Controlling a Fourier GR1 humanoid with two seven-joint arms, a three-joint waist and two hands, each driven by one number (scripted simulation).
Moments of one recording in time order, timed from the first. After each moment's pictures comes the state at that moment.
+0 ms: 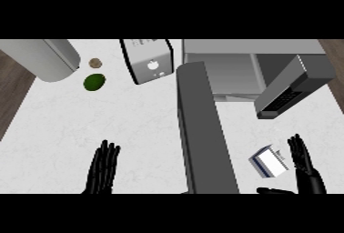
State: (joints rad) left arm 0.37 0.14 -0.56 -1.89 0.09 0.37 -0.43; right arm 0.07 -0.13 -0.29 -1.02 0.15 0.15 -0.91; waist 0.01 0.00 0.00
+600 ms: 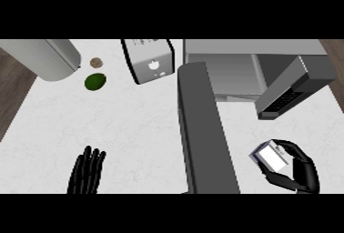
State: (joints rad) left arm 0.44 0.21 -0.51 -1.95 0.16 0.31 -0.46; right arm -0.16 -0.19 -0.37 -0.61 0.16 0.04 -1.05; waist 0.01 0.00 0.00
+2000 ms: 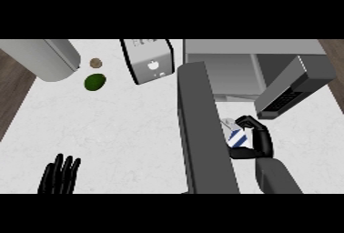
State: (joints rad) left arm 0.53 0.29 -0.36 -1.95 0.28 0.17 -0.54; right arm -0.44 -0.06 -0.32 -0.43 0.20 -0.09 -1.05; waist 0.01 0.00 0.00
